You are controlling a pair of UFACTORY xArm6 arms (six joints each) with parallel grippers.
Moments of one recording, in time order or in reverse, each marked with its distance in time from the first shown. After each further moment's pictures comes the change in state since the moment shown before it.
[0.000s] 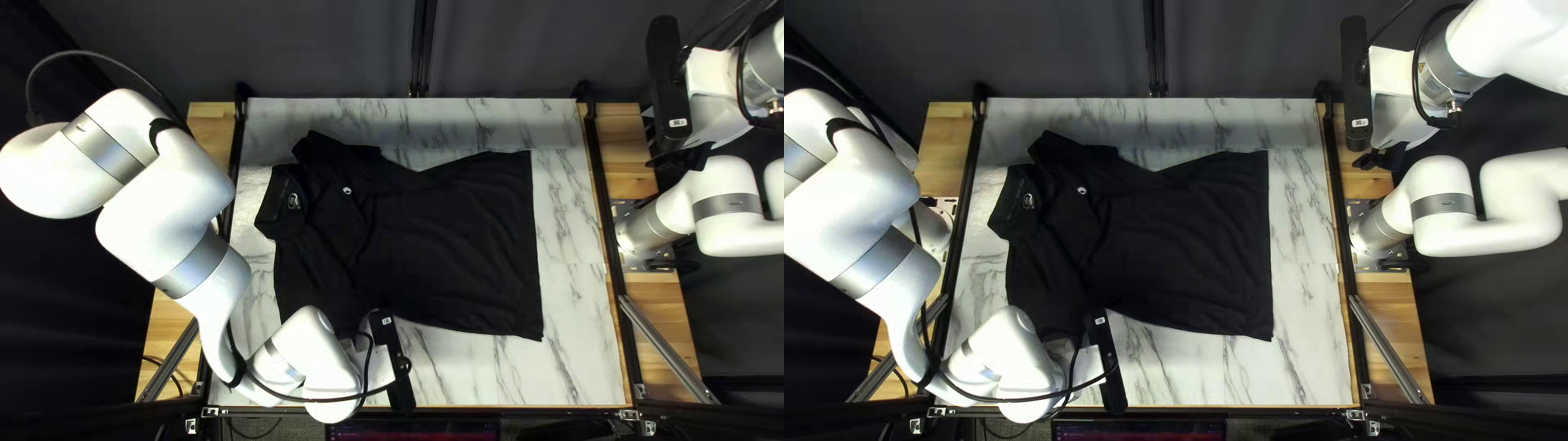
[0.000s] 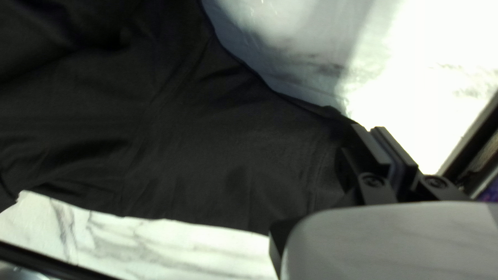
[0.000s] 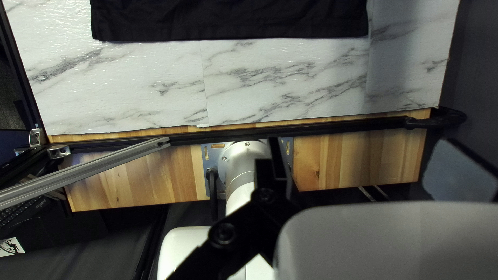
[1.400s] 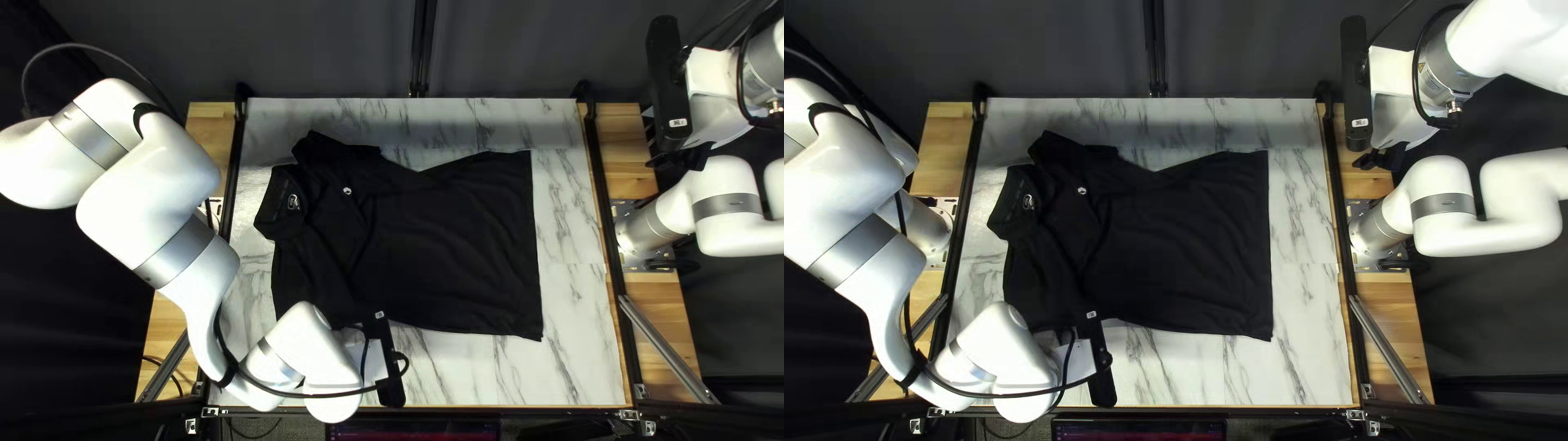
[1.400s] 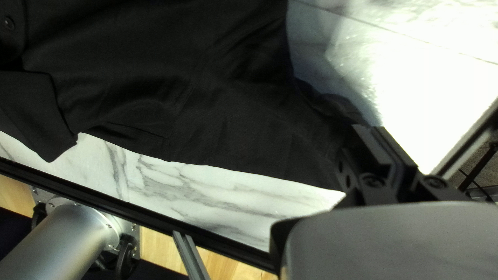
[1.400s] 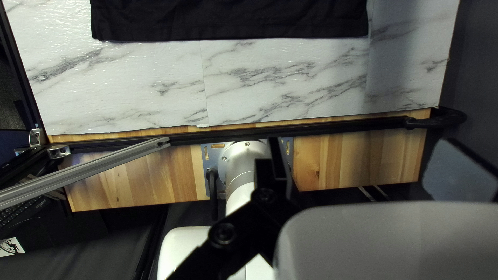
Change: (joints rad) left arm 0.003 -0.026 -0.067 -0.055 0.205 0.066; right arm 0.000 0.000 0.000 0.000 0.000 0.000
